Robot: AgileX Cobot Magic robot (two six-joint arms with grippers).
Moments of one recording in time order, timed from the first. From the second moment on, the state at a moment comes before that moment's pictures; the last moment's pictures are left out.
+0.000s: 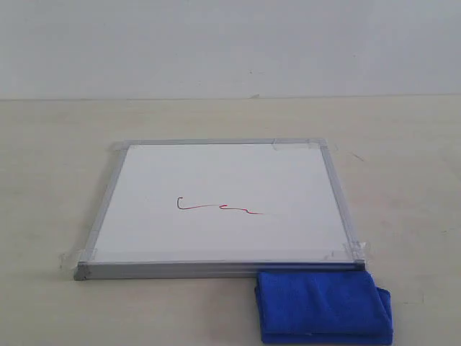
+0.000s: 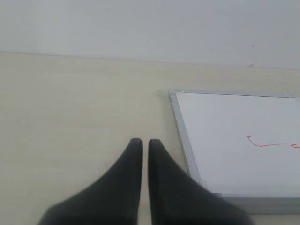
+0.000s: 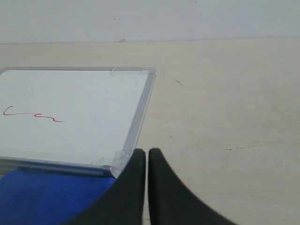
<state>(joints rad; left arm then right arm) 0.00 0.00 0.00 -0.11 0.31 0.04 0.11 0.00 0.00 0.00 0.35 0.11</state>
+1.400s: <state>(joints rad) 0.00 0.00 0.00 -0.11 0.31 0.04 0.11 0.00 0.00 -0.01 0.35 0.10</state>
